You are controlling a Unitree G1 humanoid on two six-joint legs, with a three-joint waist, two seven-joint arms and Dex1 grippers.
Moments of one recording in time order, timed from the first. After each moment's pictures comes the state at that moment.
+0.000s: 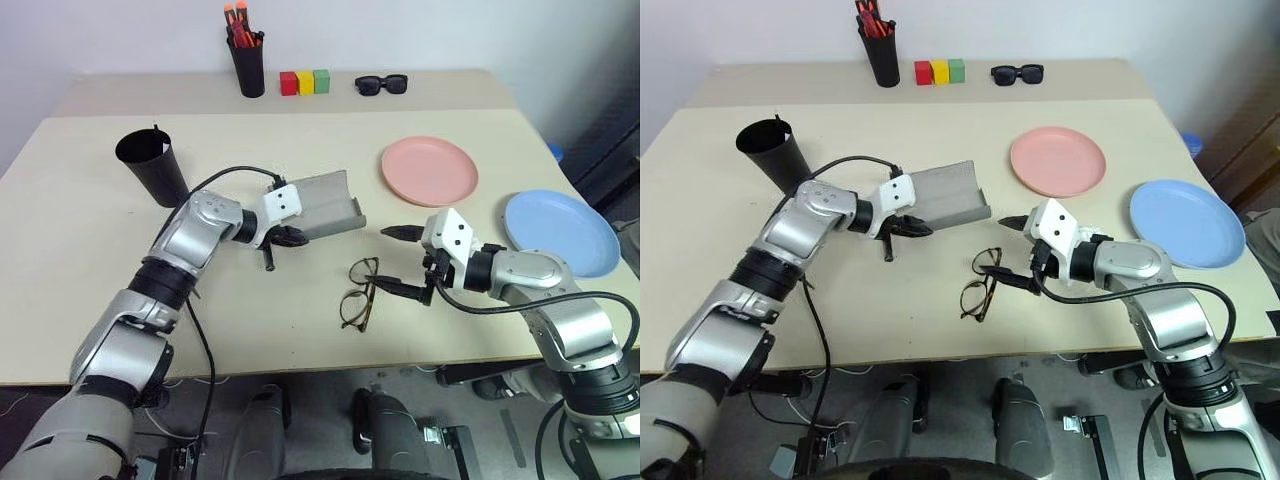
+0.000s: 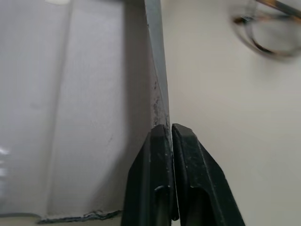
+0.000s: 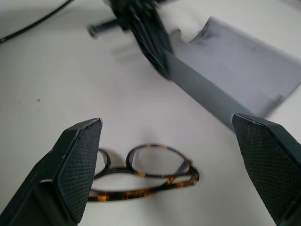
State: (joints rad) left arm -0.83 0.60 -0.39 0.37 -0.05 0.29 -1.16; right arm -0.33 -0.69 0.07 -0.30 0.35 0.51 0.91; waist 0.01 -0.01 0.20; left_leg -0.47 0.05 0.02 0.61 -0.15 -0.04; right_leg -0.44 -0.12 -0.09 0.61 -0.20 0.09
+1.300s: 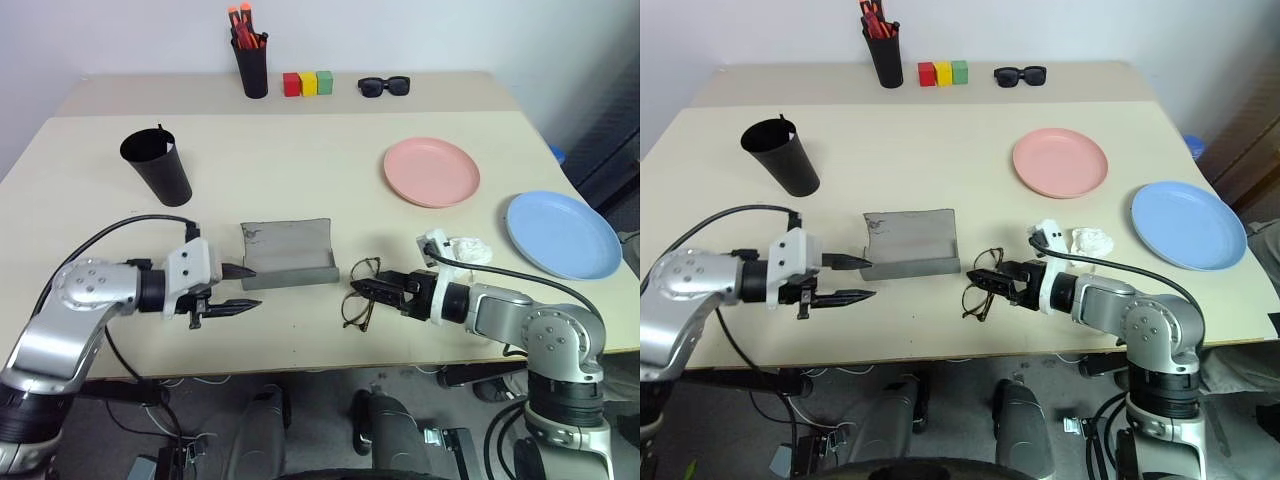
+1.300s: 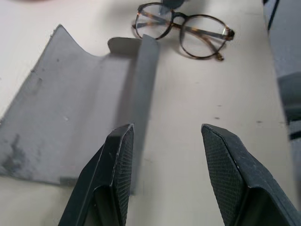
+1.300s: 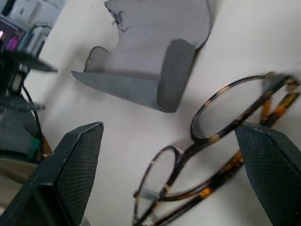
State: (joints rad) left arm -0.11 0.87 0.09 -0.40 -0.35 0.39 -1.16; right arm -0.30 -0.37 -0.23 -0.34 0.93 1.36 0.37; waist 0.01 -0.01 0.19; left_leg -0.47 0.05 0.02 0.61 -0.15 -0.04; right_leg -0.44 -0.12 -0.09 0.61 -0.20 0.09
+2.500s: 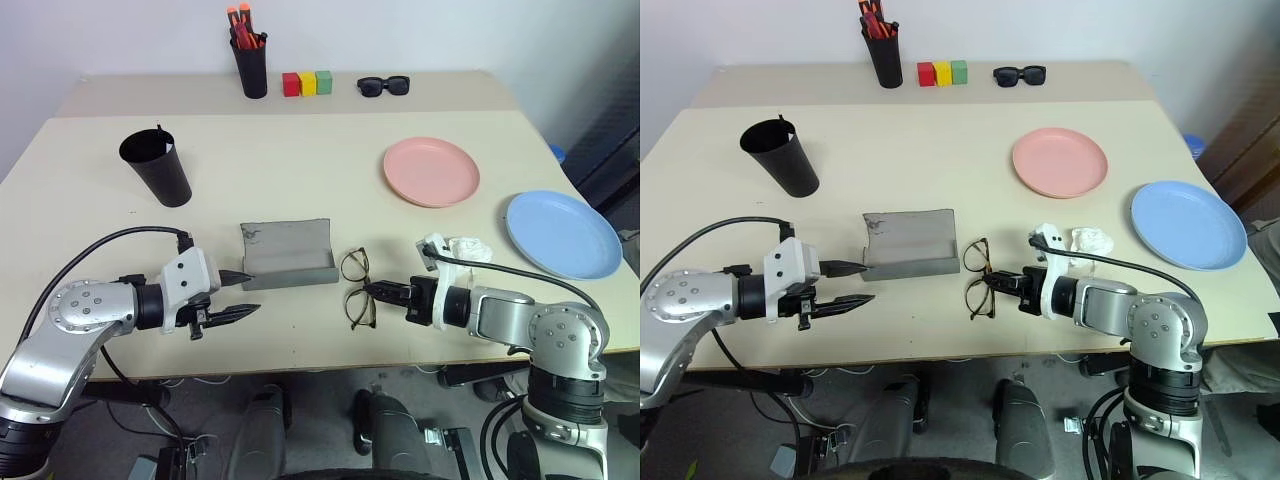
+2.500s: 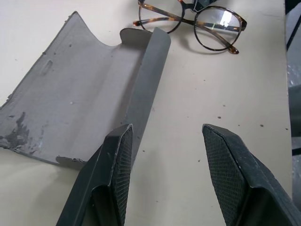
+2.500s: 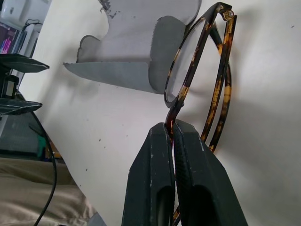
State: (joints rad) left arm -0.04 0.88 0.10 -0.48 -0.38 0.43 -1.02; right arm -0.32 -0.37 -0.28 -0.34 1.02 1.48 0.27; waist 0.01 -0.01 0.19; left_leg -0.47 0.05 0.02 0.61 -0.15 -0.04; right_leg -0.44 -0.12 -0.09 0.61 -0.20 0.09
